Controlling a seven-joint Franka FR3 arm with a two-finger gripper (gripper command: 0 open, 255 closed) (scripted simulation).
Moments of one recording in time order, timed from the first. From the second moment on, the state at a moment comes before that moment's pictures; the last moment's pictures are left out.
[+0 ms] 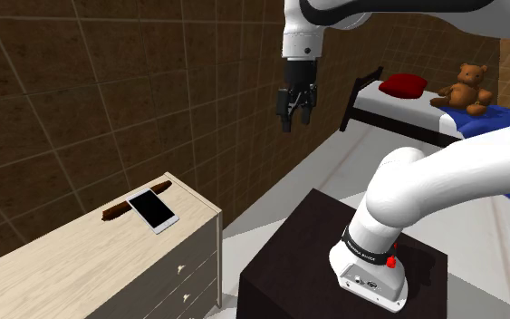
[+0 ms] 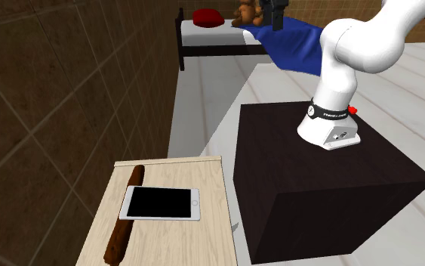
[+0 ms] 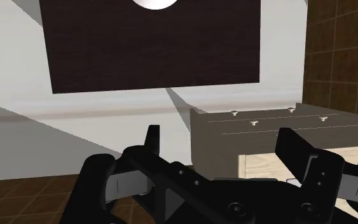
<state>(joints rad) -0.02 -0.78 0.03 -2.44 0.11 1.49 0.07</state>
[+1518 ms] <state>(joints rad) -0.15 -0.26 0.60 -2.32 0.27 2.06 1.13</state>
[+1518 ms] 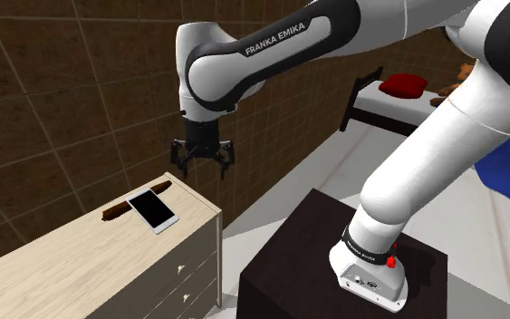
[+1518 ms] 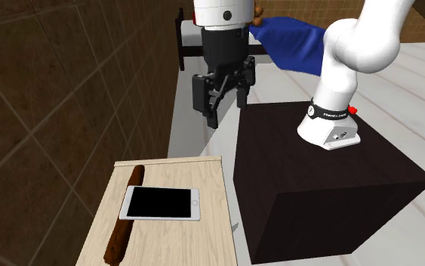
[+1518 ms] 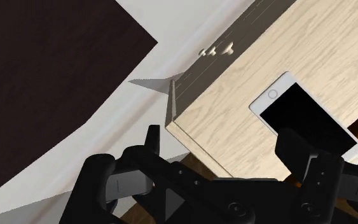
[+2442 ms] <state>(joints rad) -0.09 0.38 0.58 -1.89 -0.21 2.19 1.94</state>
